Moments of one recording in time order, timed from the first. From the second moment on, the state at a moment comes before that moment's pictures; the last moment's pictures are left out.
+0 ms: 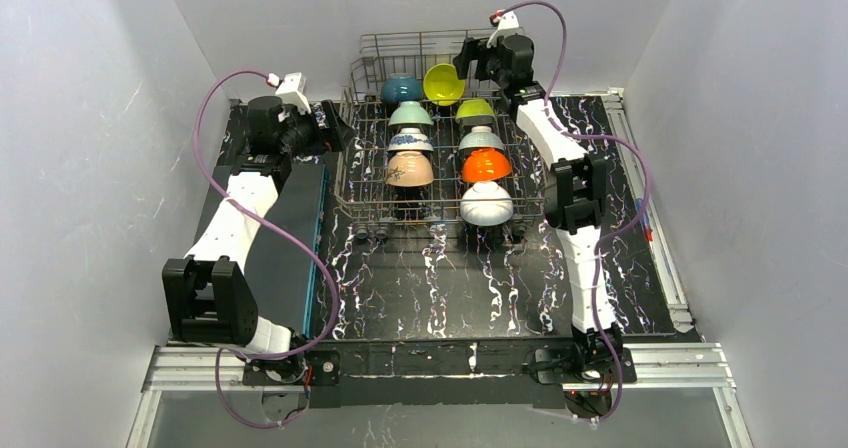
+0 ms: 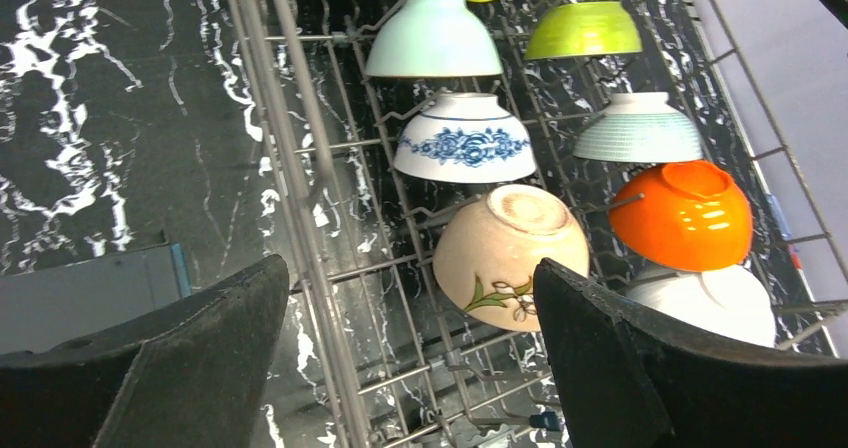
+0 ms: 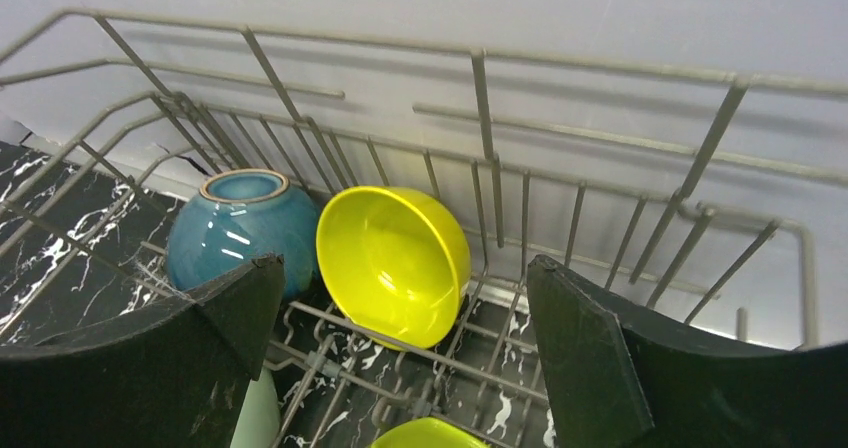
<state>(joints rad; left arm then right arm) -0.05 1.45 1.20 -0.14 0.40 -0.28 0.30 2.48 2.34 0.06 -0.18 0.15</state>
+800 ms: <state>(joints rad) -0.05 1.45 1.21 -0.20 0.34 -0.23 0.25 2.72 2.51 0.10 -0.23 0.33</state>
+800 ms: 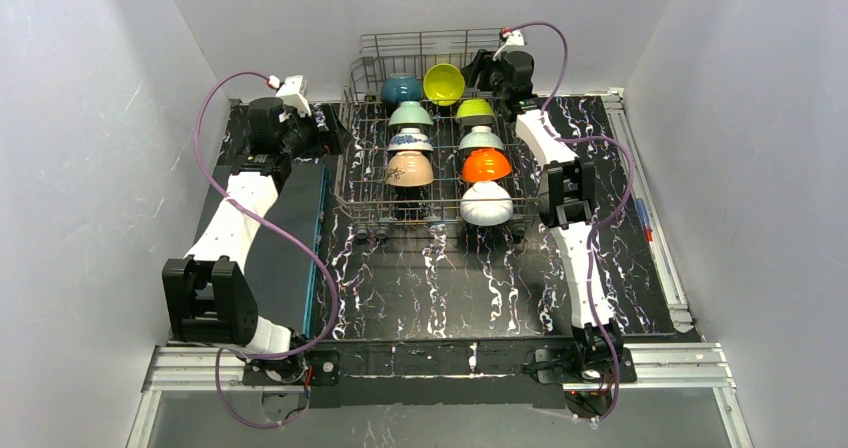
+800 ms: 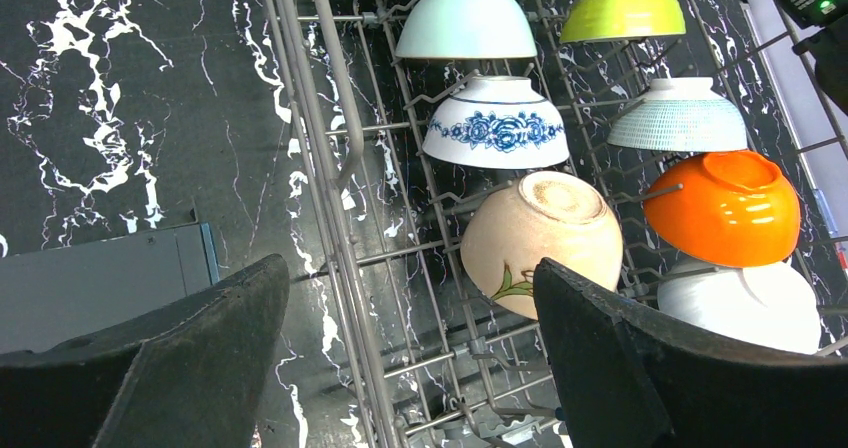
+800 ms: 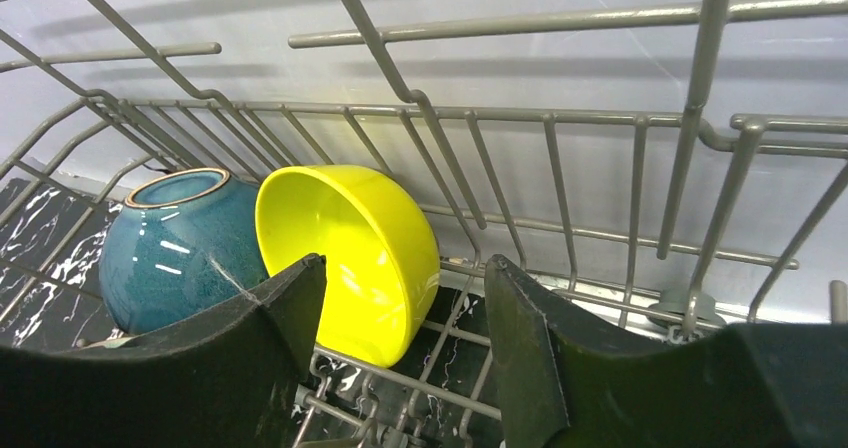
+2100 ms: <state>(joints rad) -0.35 2.58 2.42 -0.18 0.21 -0.33 0.19 2.19 1.89 0.29 -0.31 0.31</state>
